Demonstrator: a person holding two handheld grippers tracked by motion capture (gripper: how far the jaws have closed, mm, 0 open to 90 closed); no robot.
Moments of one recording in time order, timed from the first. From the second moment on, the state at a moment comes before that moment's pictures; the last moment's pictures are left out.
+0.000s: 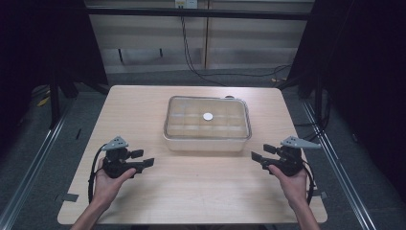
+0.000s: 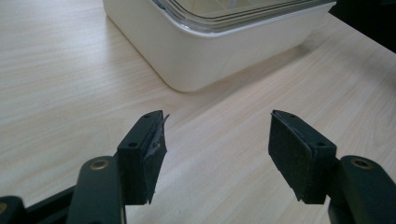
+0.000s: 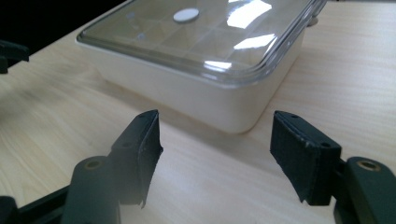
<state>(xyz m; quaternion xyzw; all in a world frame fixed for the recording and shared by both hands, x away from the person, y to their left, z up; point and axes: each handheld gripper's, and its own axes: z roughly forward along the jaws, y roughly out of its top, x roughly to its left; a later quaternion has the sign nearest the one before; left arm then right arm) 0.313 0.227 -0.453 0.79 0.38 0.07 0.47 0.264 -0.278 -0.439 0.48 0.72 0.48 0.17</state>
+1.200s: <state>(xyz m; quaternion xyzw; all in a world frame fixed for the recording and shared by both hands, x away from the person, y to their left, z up) 0.379 0.207 -0.420 0.79 0.38 0.09 0.47 0.343 -0.279 -0.401 0.49 0.74 0.44 0.15</state>
